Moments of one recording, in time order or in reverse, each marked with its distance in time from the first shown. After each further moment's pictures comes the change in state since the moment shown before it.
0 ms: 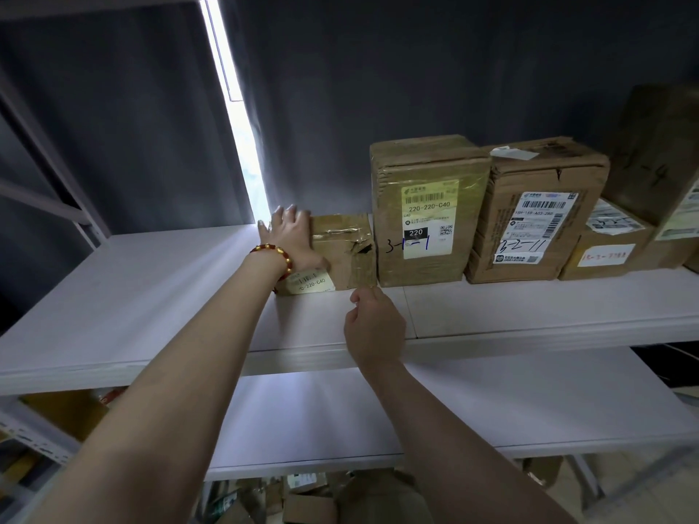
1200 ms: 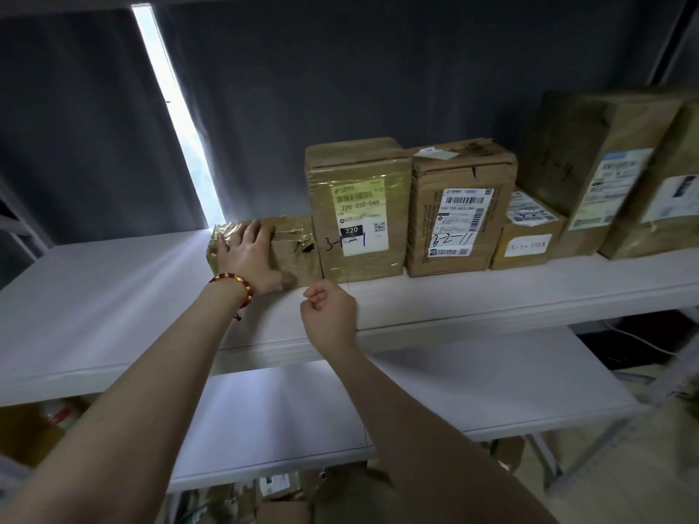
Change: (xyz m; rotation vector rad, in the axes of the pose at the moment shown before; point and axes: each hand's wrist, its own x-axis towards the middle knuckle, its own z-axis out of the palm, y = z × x) left_hand -0.030 0.031 0.023 0.055 0.107 -0.011; right_hand 0.010 0.013 -0.032 0.509 -0.109 0.245
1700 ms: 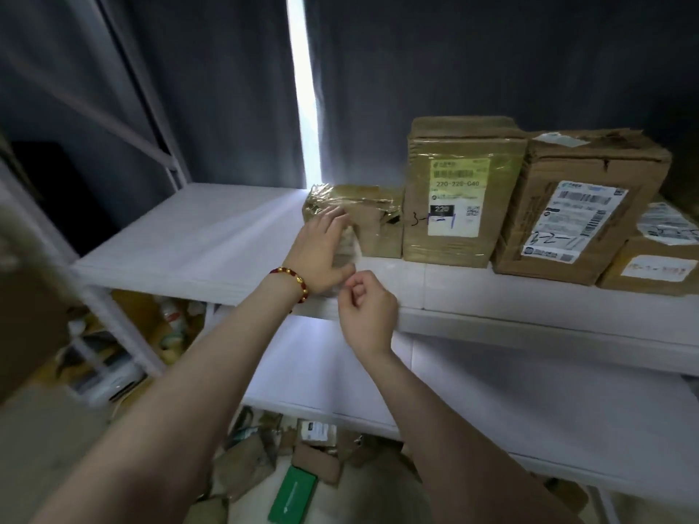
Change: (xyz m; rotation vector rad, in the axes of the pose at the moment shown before) left_hand -0.082 -0.009 -0.007 -0.171 0.092 0.138; right_hand -0.049 0.008 0.019 0.026 -0.059 -0.287
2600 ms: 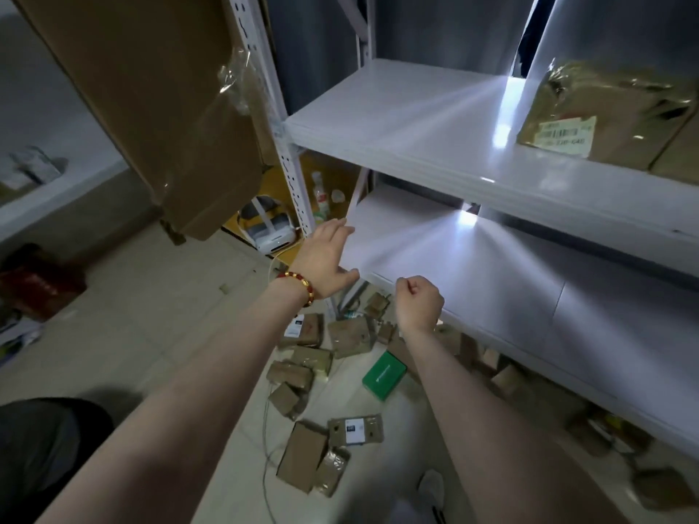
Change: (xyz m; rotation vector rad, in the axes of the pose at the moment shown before) left_hand -0.313 -0.123 -0.035 0.069 -0.196 -0.538; right_hand -0.209 -0.024 0.122 -0.051 -0.447 0.462
